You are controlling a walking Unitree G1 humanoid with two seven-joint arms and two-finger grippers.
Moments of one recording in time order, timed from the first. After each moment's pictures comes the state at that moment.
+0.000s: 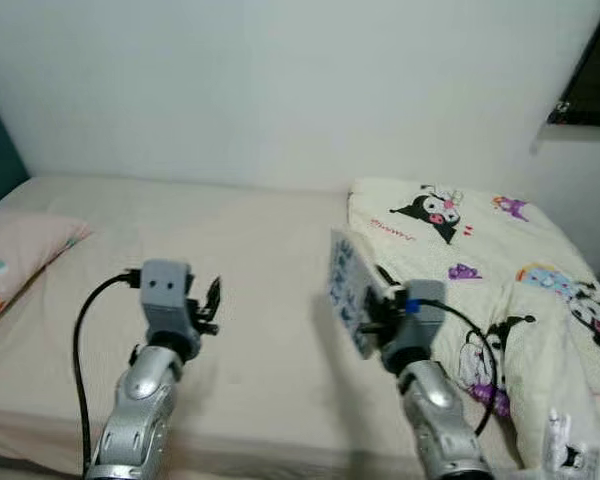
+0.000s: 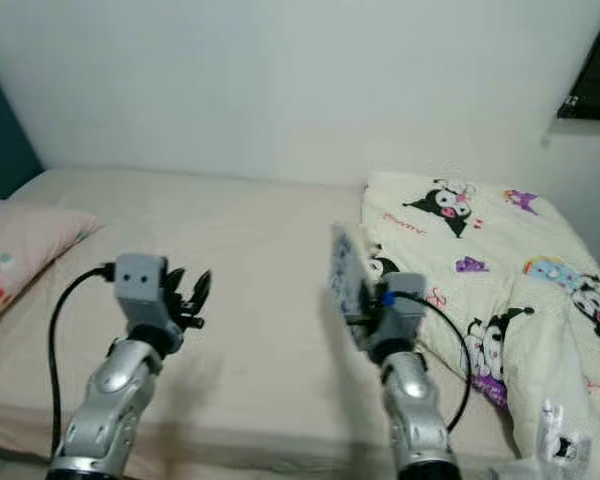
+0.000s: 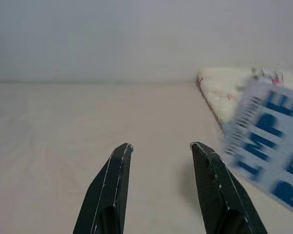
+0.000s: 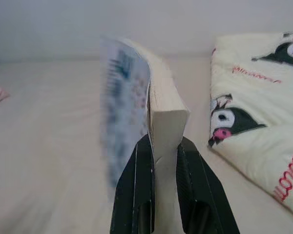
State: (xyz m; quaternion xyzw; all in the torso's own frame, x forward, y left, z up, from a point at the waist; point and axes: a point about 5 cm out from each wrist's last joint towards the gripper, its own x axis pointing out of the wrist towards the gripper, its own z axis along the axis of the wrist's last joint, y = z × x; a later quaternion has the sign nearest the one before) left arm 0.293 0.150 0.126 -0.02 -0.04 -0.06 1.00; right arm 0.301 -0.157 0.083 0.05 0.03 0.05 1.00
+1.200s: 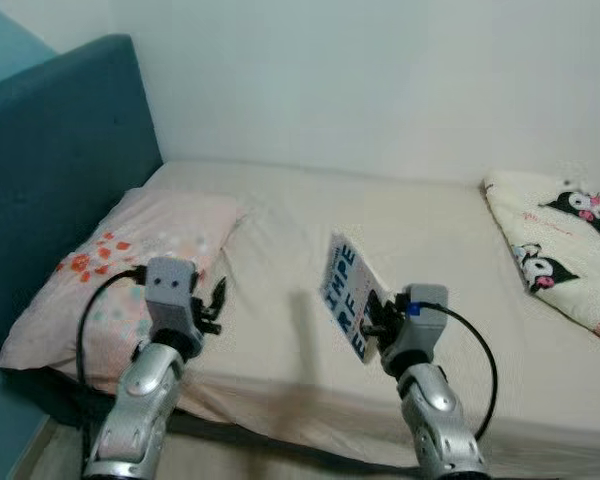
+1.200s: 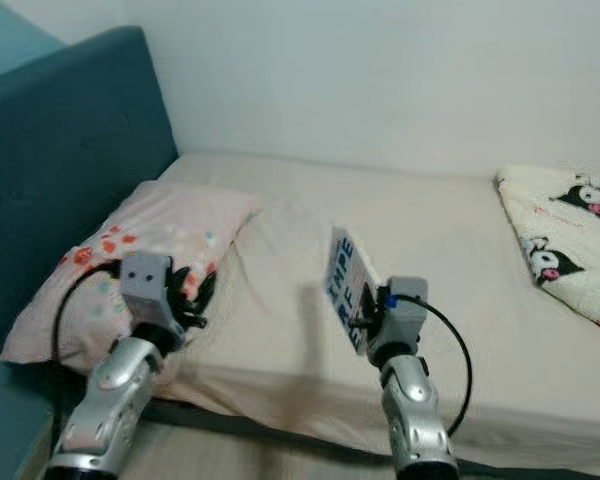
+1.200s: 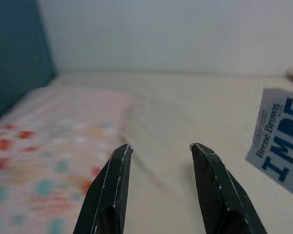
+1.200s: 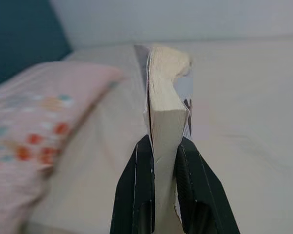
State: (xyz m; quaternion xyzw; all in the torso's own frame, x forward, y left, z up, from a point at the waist) left arm 0.293 0.161 0.130 -0.01 -0.05 -0.06 1.00; right arm 0.302 -0.147 0.080 0.07 0.03 0.05 1.00
